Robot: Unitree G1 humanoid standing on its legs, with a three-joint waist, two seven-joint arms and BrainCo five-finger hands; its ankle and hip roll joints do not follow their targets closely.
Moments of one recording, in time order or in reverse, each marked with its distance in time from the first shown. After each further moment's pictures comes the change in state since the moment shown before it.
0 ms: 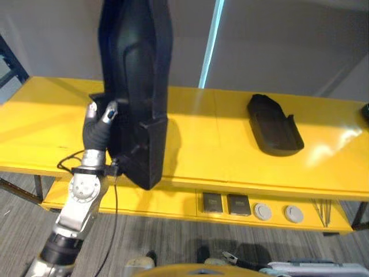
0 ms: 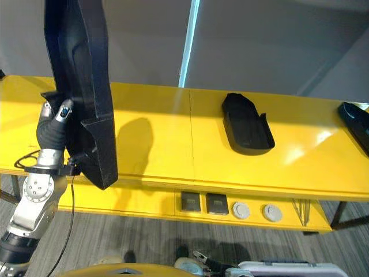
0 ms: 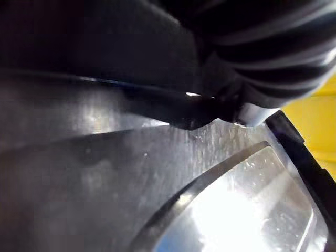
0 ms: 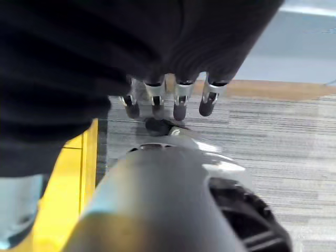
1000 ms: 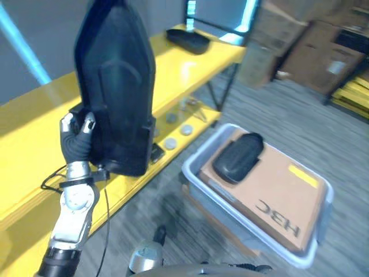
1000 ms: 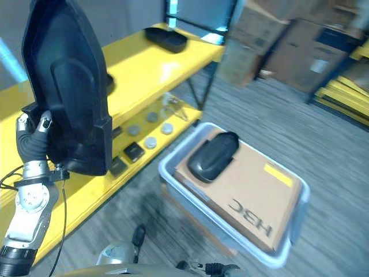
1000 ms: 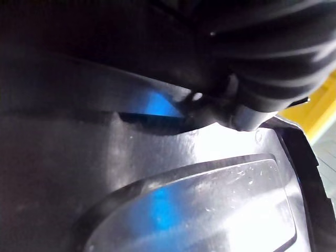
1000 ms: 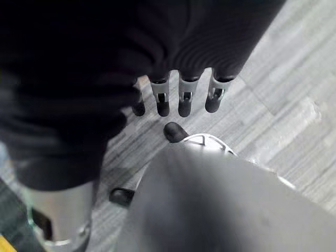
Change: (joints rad) left arm 0.105 -0.078 0.139 0.014 0.126 -0.021 0.115; right arm 0.034 -0.009 0.079 -0.083 -0.011 0.012 -0.039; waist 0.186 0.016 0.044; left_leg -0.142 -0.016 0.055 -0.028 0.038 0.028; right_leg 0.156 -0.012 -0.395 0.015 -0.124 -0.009
